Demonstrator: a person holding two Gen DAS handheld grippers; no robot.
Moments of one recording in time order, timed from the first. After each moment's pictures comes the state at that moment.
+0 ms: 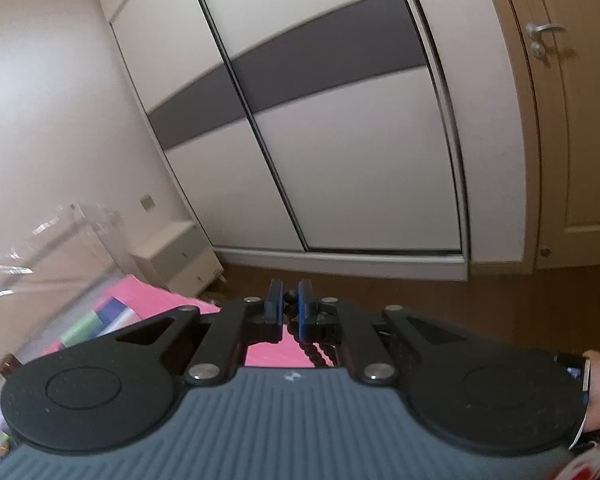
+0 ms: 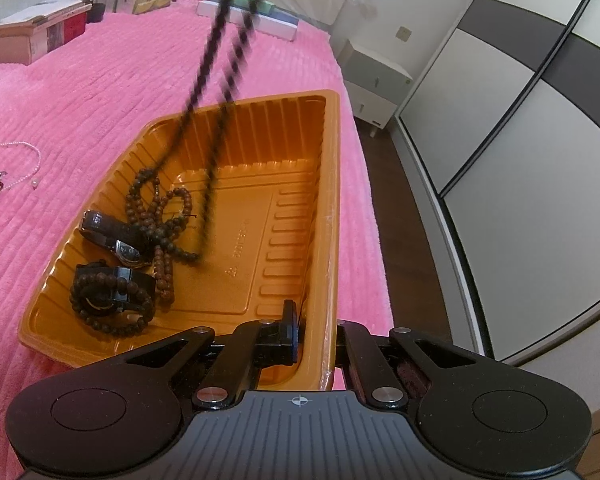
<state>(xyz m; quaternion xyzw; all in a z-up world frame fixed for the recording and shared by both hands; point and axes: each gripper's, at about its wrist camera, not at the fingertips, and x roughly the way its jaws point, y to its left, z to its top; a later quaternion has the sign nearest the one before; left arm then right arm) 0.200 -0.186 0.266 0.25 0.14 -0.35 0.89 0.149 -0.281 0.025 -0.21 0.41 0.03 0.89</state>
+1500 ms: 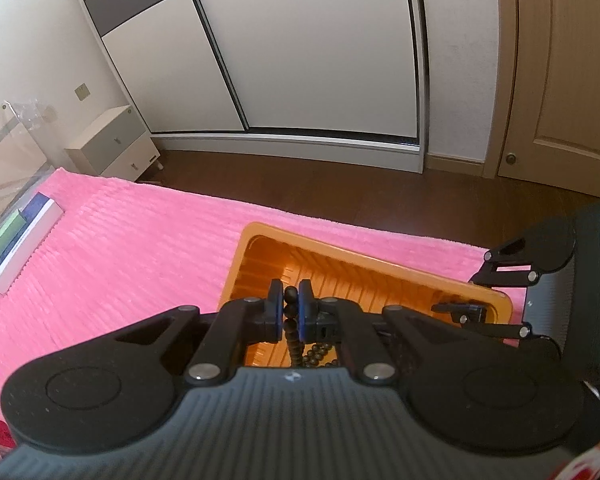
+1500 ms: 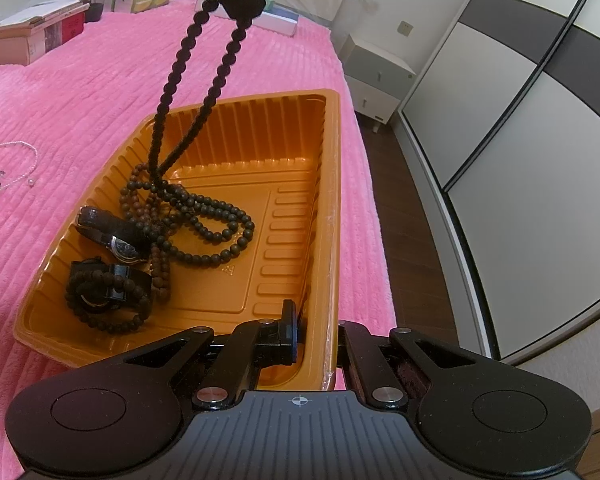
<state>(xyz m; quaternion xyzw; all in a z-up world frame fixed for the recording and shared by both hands) 0.236 -0.222 0.115 0.28 0.31 -0.38 0.83 0.153 -0.286 0.021 -0.20 0.41 0.03 0.89</state>
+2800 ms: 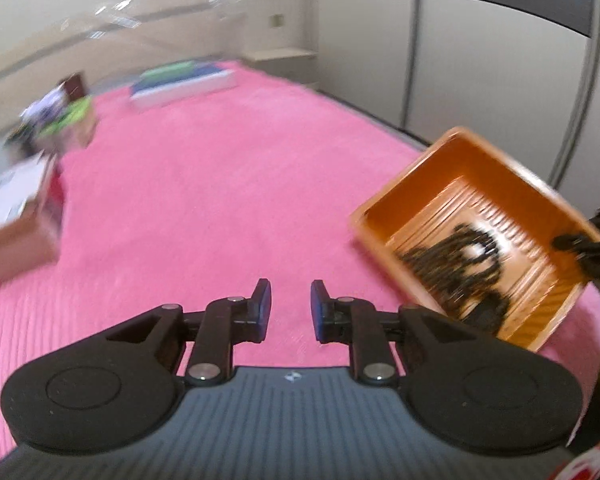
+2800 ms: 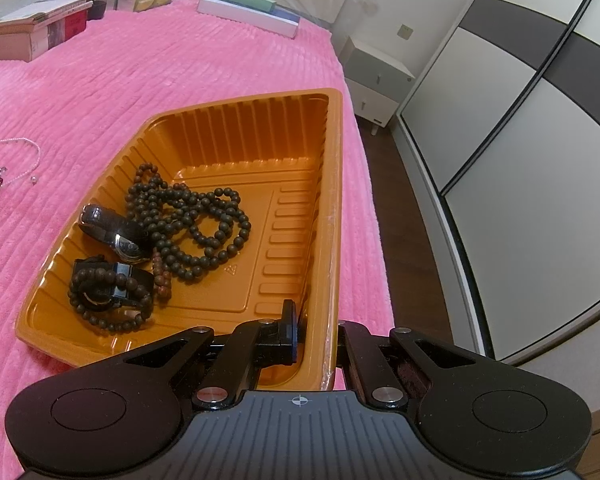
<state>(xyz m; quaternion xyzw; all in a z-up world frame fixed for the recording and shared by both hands) 0.180 0.020 0.052 0.07 0.35 -0.15 0.92 0.149 -0.285 0.024 -0.21 0.41 0.03 0.89</state>
